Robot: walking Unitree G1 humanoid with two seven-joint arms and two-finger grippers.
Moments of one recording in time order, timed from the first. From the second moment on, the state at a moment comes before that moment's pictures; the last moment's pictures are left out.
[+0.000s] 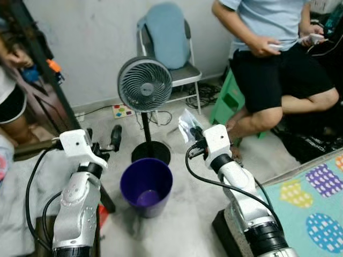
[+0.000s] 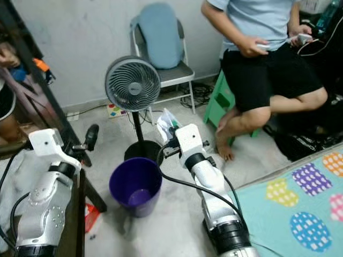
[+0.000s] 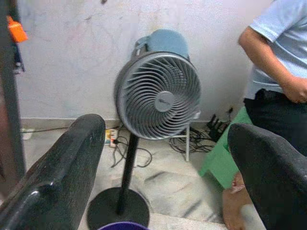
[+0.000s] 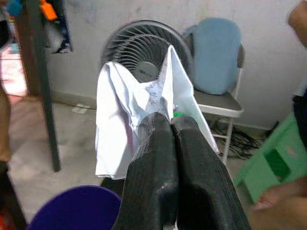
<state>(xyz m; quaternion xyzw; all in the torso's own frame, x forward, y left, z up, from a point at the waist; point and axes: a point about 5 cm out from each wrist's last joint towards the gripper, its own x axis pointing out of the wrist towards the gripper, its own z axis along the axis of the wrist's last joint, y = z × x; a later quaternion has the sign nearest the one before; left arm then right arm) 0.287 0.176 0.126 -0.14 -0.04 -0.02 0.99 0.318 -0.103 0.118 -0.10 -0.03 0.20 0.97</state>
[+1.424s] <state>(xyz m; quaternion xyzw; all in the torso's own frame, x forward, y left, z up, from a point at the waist) 0.288 0.163 0.126 -0.15 -0.04 -0.05 0.99 0.317 -0.112 0.116 -0.11 -0.03 0.19 0.98</state>
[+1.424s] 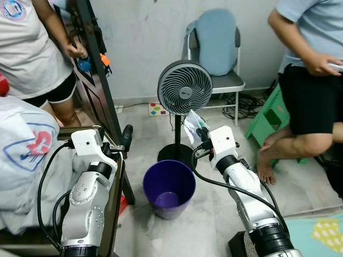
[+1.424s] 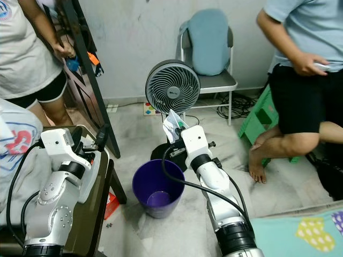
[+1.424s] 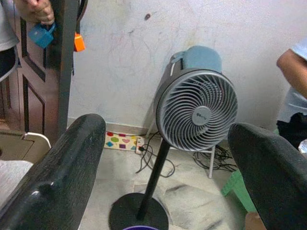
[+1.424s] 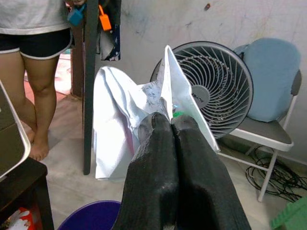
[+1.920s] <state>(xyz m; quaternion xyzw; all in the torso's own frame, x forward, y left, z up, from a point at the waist) 0.289 0.147 0.125 -0.16 -0.04 -0.08 0.98 0.317 -0.127 0.109 -0.12 -0.02 0.17 0.98</state>
